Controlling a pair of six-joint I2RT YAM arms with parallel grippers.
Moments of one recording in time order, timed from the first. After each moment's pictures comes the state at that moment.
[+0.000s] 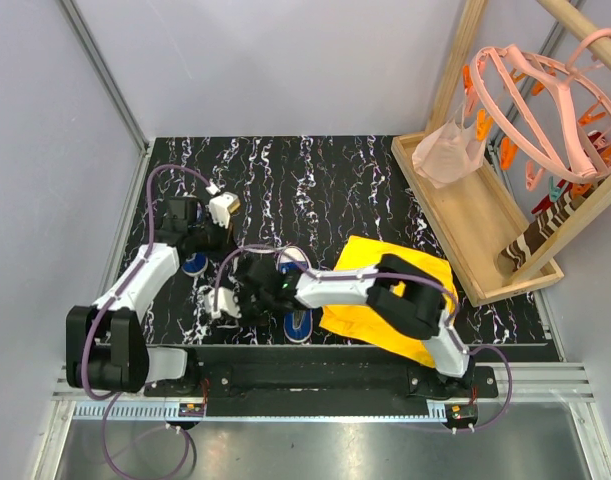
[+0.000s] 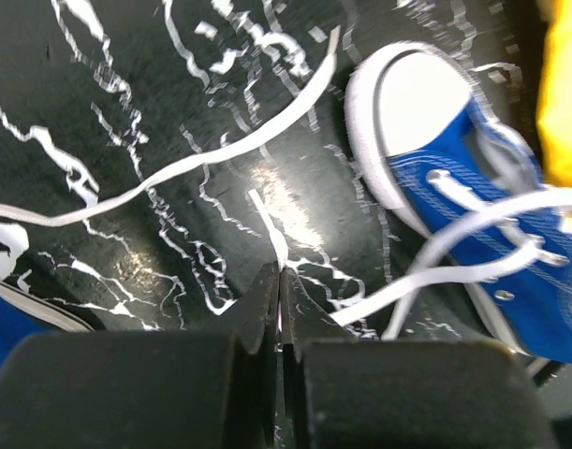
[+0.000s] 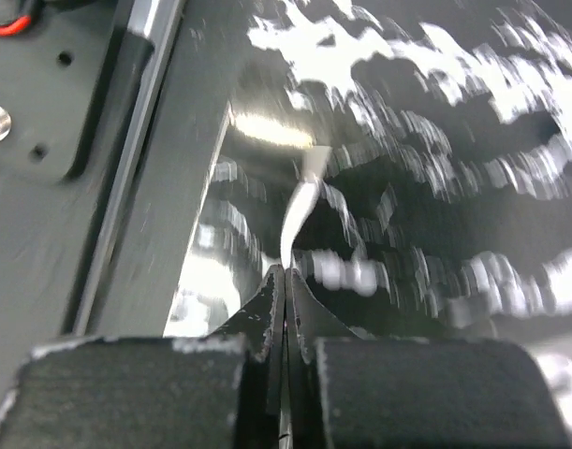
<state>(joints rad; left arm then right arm) -0.08 1.31 0.82 -0.43 0.54 0.22 1.20 2.13 1.43 -0.08 -0.46 -0.54</state>
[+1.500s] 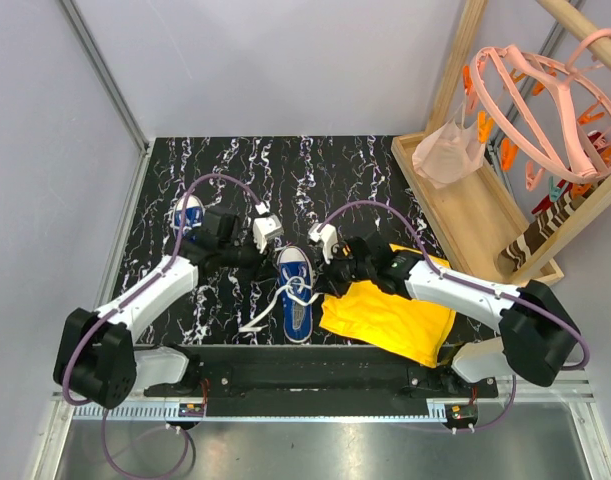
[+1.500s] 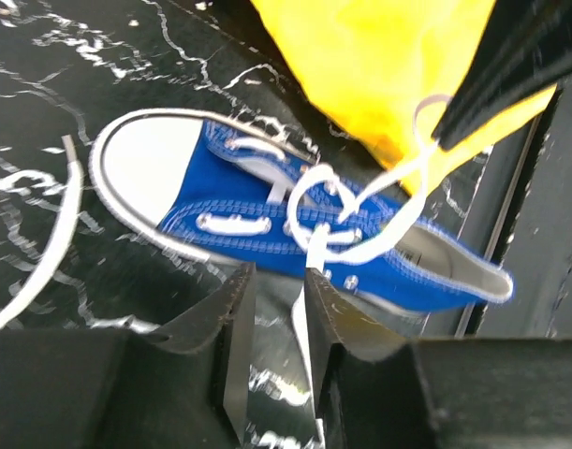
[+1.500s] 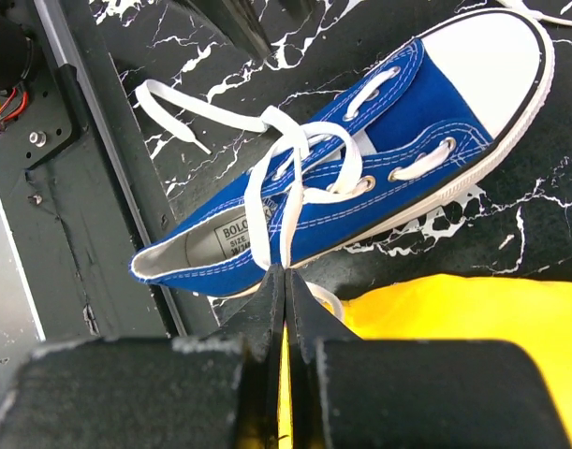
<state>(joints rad) -0.38 1.21 0.76 -0.39 0.72 0.36 0.81 1.37 0.83 -0.12 -0.43 0.04</state>
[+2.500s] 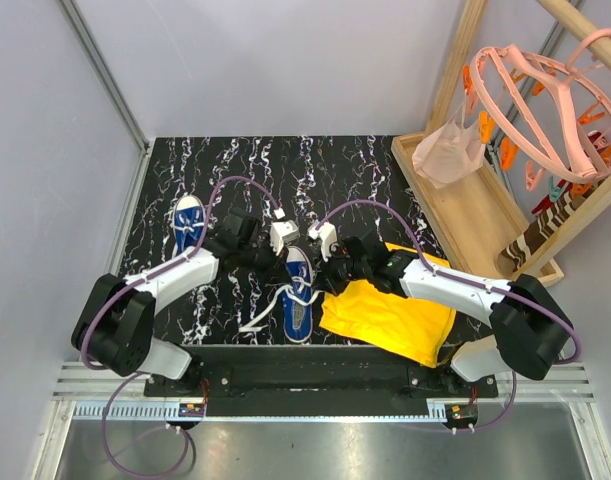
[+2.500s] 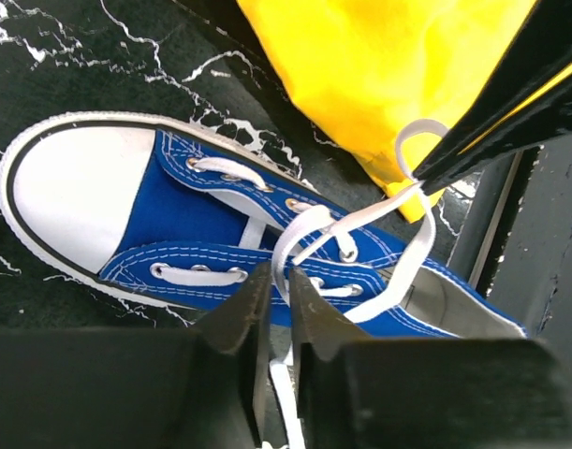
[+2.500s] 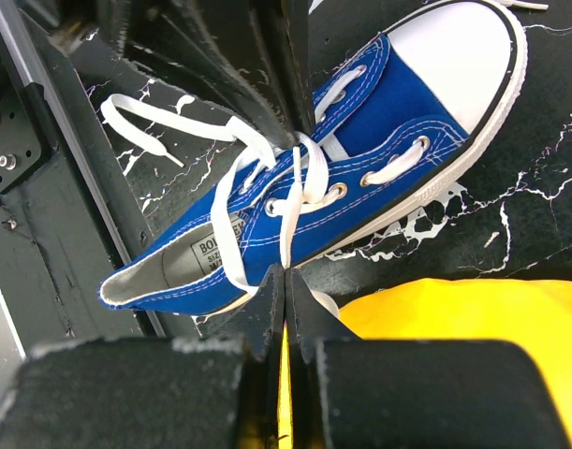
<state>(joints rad) -0.48 1.41 0.77 -0.26 0.70 0.24 0.81 1.43 0.83 -0.08 -0.38 0.08</state>
